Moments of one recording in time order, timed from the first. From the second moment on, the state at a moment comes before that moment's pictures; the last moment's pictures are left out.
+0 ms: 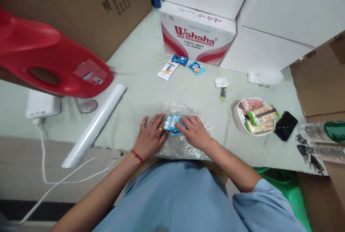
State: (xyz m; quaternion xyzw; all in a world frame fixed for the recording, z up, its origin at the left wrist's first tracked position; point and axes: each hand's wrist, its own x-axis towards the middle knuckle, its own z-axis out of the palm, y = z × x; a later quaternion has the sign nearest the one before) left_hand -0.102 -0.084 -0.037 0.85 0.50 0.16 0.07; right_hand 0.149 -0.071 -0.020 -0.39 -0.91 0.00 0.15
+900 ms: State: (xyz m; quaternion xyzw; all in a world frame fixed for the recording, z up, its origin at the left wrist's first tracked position) left_hand -0.104 -0.084 -0.034 0.85 0.49 0.15 0.08; right_hand 0.181 -0.044 0.018 -0.47 -0.86 0.20 0.02
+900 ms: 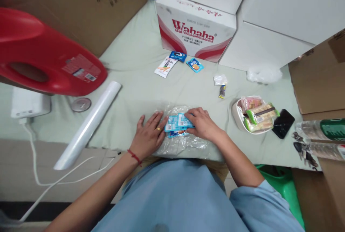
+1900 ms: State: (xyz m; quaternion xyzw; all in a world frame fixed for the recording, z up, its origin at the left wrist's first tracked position) left_hand -0.103 -0.084 -0.032 0.84 0.50 0.17 0.10; right_hand 0.143 -0.007 0.027 -0.41 -0.86 0.30 0.05
